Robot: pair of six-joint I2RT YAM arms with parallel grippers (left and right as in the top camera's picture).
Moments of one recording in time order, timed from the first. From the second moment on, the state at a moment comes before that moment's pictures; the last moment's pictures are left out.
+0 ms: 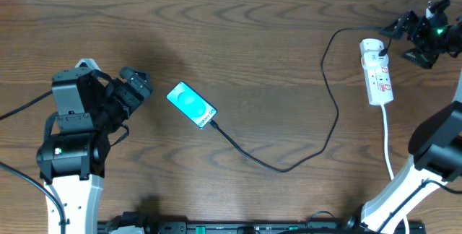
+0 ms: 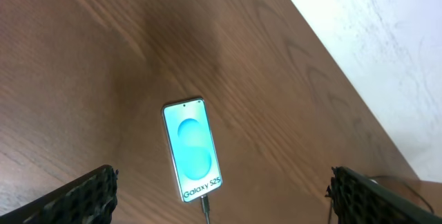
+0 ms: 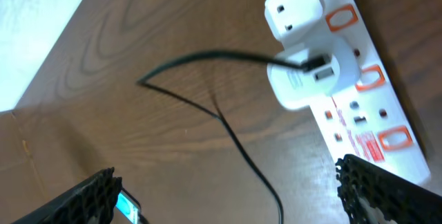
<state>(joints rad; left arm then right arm) 0.10 1.01 1.03 -0.78 0.21 -0.72 -0.44 2.15 2.07 -1.24 -0.60 0.13</state>
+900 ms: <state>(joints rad) 0.10 1.05 1.03 -0.78 0.21 -0.71 -0.45 2.32 2.07 -1.16 -0.63 0.09</state>
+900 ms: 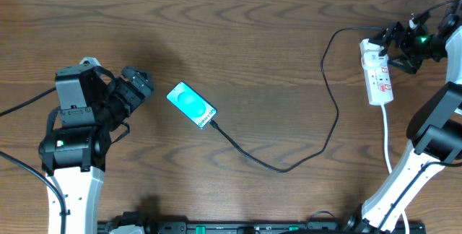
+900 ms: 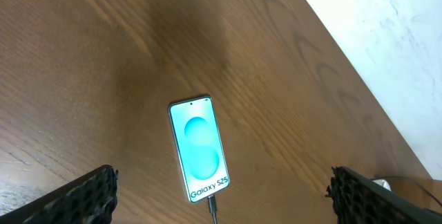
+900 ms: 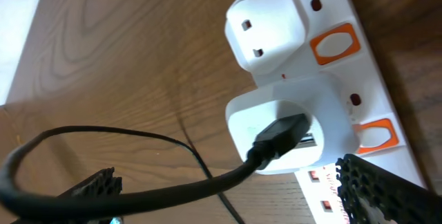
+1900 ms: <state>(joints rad) 0.10 1.05 1.03 -0.78 0.21 -0.71 -0.46 2.39 2.07 -1.14 -0.56 0.06</state>
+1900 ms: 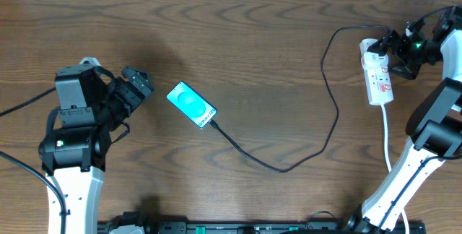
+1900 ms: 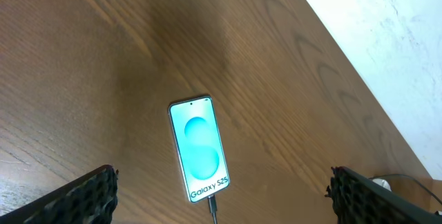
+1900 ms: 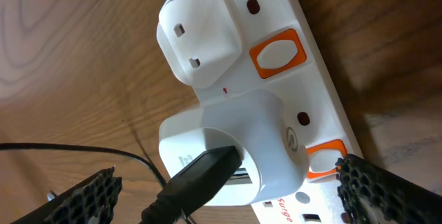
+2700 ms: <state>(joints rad) 0.10 1.05 1.03 -0.78 0.21 -0.71 -0.45 2.39 2.07 -1.14 -0.62 0.06</state>
